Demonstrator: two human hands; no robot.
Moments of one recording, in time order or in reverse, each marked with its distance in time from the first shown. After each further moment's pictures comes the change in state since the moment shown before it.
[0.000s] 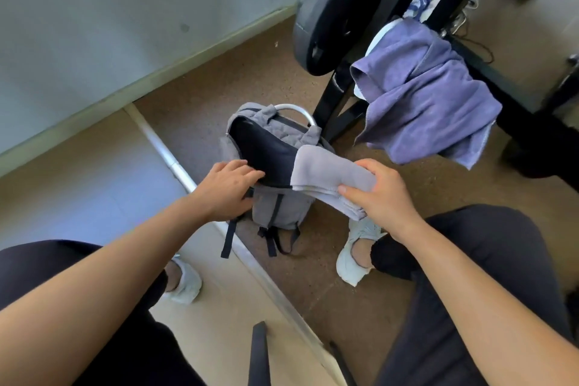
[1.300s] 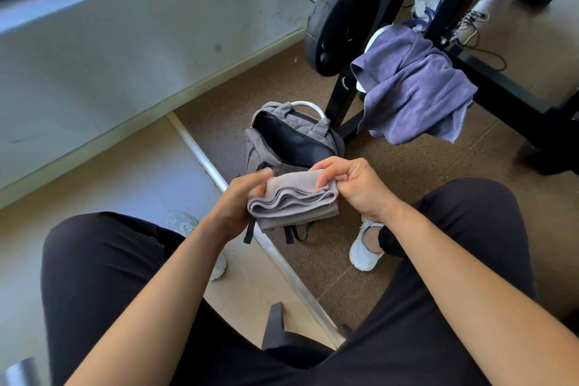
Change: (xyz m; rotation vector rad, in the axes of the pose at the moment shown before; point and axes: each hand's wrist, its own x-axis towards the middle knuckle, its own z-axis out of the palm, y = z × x) left_hand -0.113 0.085 -0.017 -1.760 0.164 -0.218; right_hand -0.059 -0.032 0.020 0.522 -0.389 -0.289
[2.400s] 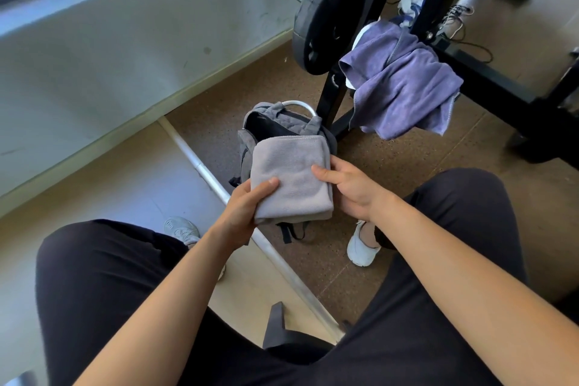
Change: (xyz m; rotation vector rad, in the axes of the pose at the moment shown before) left_hand 0.005 -0.019 0.013 -0.053 0.119 -0.062; right_hand 0.005 0.002 0.008 0.524 0.081 0.420
